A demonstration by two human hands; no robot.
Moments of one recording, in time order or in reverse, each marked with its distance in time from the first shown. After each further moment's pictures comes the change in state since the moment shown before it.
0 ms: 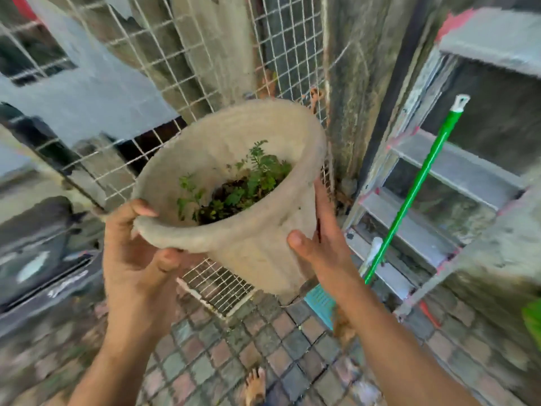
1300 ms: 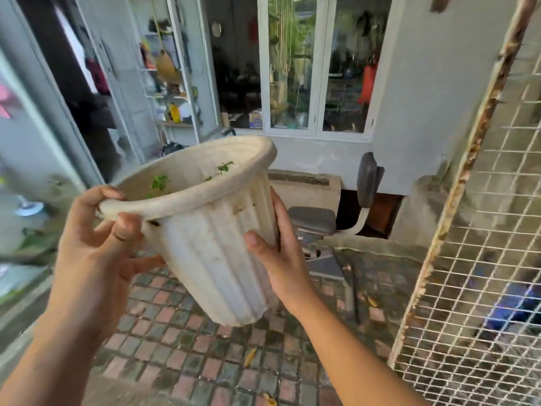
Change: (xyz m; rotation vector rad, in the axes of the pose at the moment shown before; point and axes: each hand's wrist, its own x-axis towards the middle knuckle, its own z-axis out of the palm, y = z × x) left_hand -0.246 0.332 -0.501 0.344 0.774 0.273; right_hand -0.126 -0.015 0.642 0.267 -0.841 0.038
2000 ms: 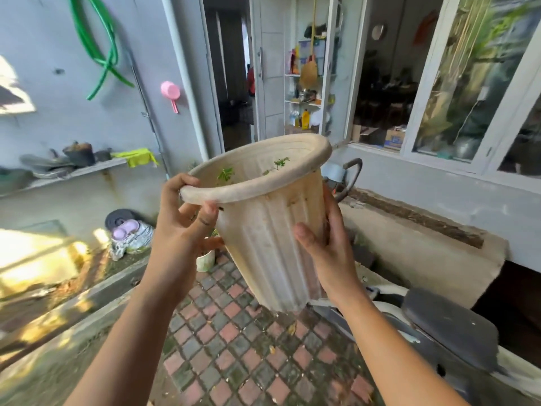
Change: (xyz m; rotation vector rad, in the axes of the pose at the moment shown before) left_hand 0.269 -0.138 -0.022 0.210 0.405 -0.028; right_hand 0.347 0.168 0.022 0.065 -0.307 0.000
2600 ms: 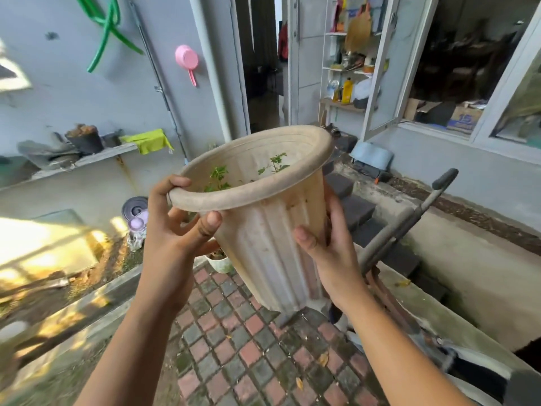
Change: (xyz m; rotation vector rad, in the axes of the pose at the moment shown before) left_hand 0.255 -0.130 -0.070 0.072 0.148 -0.030; right_hand 0.251 0.193 0.084 0.124 -0.139 0.102
